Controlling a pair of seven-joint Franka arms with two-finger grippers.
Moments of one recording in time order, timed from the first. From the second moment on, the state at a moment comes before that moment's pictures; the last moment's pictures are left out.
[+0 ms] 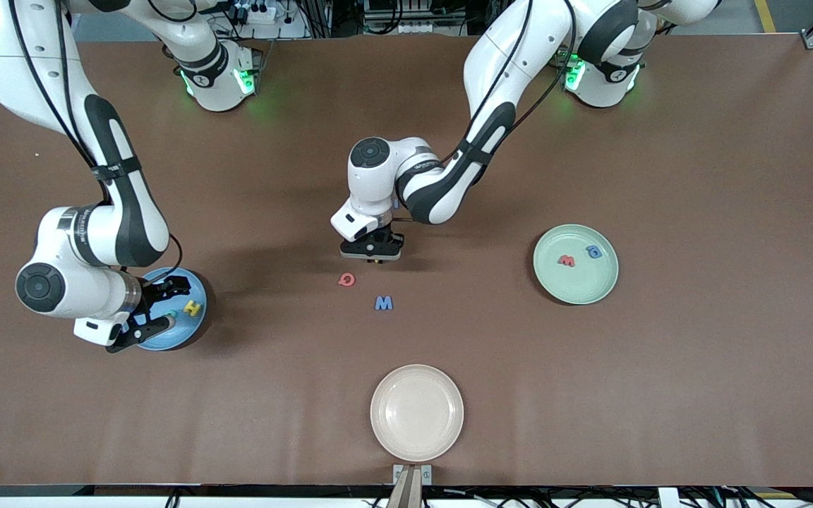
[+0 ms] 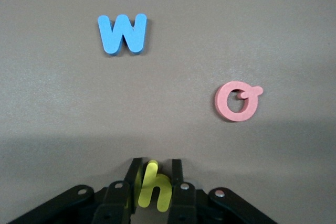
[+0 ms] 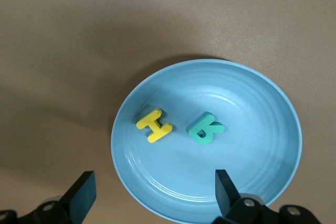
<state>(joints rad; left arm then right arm) -0.85 0.96 -0.11 -1.31 0.34 2.44 -1.10 0.04 0.57 -0.04 -1.68 -0.01 2.07 -0.44</state>
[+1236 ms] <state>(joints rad) -0.39 0.80 -0.45 -1.28 0.25 2.19 -0.90 0.18 0.56 -0.01 -1.68 0.02 2.05 -0.18</state>
